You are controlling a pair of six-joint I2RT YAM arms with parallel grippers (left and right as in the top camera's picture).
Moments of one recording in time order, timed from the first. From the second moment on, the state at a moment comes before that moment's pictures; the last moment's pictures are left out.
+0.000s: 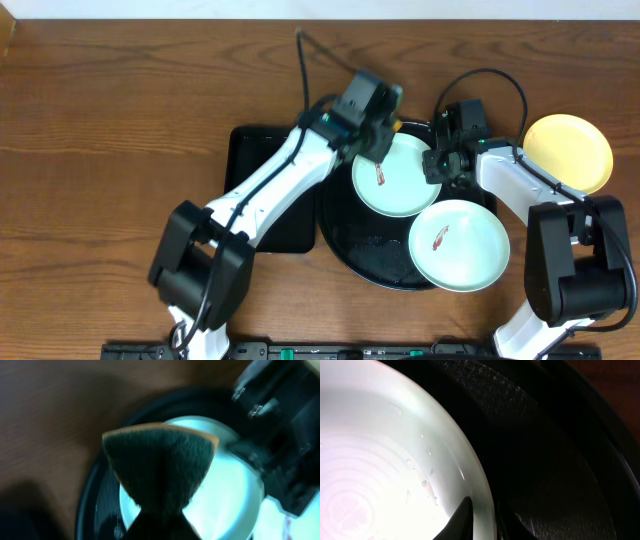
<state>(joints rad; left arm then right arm) -0.63 1.94 1.60 -0.62 0.12 -0.12 0.17 1.84 1.05 -0.42 -0.05 0.03</state>
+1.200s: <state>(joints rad) -0.64 2.20 1.62 -0.61 0.13 0.07 0.17 1.84 1.05 -0.42 -0.05 0.03</state>
